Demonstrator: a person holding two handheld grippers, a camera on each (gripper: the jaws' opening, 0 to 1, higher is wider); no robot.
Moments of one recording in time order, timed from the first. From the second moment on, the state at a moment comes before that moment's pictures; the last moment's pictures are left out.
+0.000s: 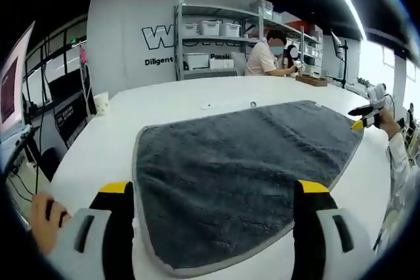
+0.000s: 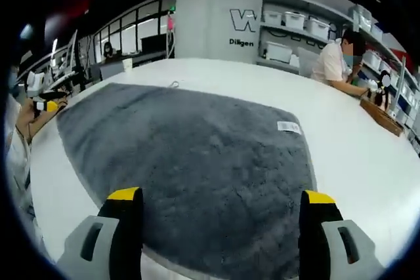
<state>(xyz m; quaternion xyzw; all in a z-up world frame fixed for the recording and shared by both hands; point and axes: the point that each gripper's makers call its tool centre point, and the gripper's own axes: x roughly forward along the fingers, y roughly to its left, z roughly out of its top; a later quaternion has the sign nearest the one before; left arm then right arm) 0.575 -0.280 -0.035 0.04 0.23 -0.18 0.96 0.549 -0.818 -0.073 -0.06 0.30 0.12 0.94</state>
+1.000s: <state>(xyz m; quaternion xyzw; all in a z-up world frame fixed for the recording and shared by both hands) 0.566 -0.285 -0.089 0.04 0.23 -0.16 0.96 0.527 -0.835 -0.097 -0.02 0.30 0.07 0.95</state>
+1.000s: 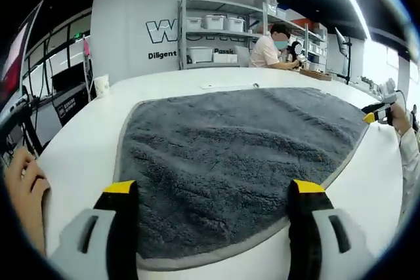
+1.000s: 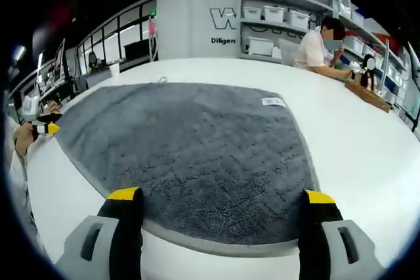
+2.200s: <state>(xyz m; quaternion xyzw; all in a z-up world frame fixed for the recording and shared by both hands) 0.508 -0.273 -0.018 0.00 0.17 -0.18 0.97 0.466 -0.829 -0.062 -0.05 0.30 0.08 0.95</state>
